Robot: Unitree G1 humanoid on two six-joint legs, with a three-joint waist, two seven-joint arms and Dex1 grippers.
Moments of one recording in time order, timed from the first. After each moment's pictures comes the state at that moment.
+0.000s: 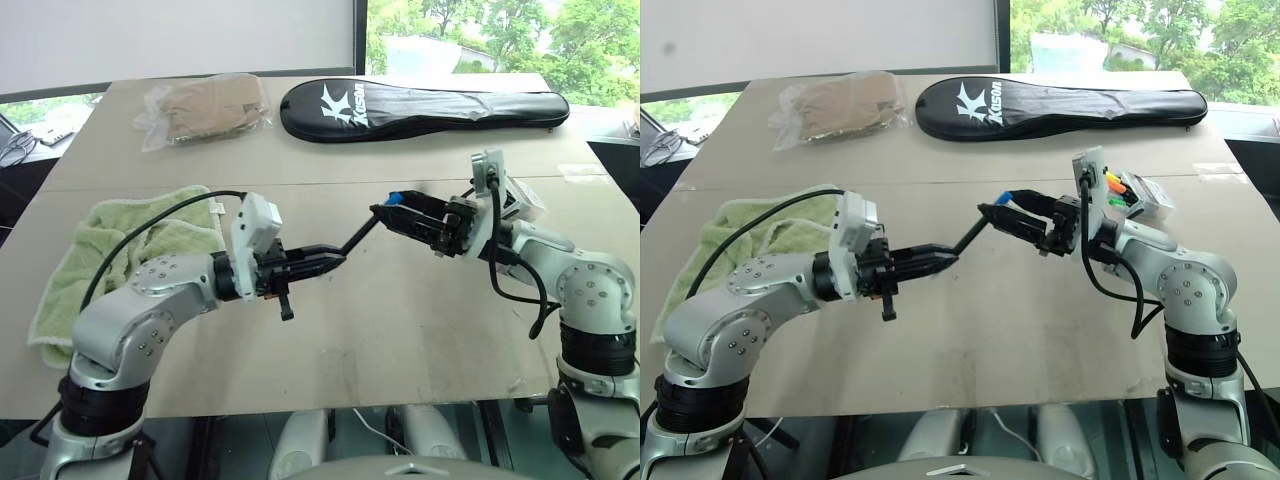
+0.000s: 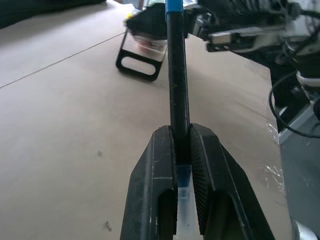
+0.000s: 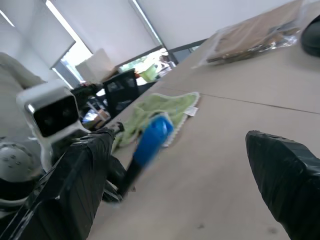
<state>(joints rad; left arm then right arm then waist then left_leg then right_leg) -0.27 0.69 0.08 -0.55 -0.78 0.82 -0.83 -0.54 -0.40 -0.12 -0.31 1.16 1.05 0.44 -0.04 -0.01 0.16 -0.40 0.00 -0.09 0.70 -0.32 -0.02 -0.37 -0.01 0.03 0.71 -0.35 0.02</state>
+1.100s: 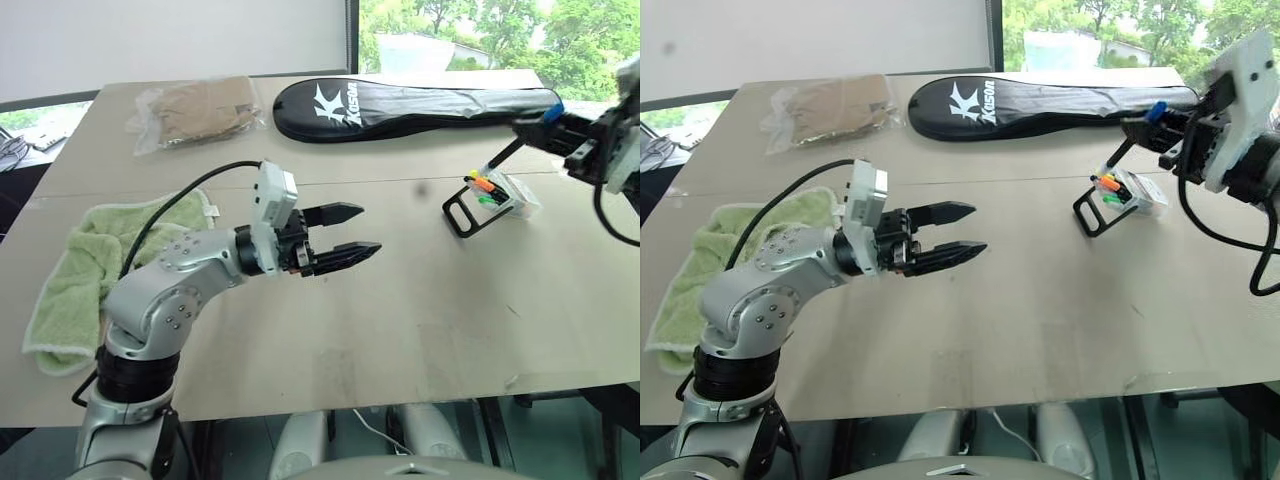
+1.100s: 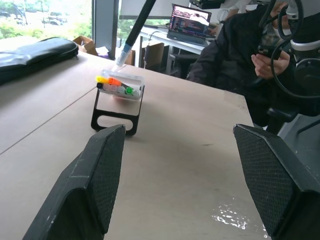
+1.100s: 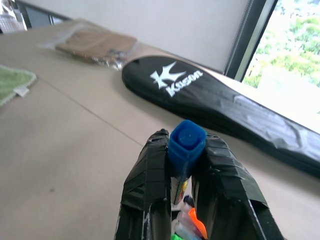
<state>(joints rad) -0.42 0.60 0.03 -0.46 -0.81 0.74 -0.81 -0.63 -0.99 -0.24 -0.32 0.83 0.92 0.55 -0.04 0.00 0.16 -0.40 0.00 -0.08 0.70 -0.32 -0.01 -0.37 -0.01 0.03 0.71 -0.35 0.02</state>
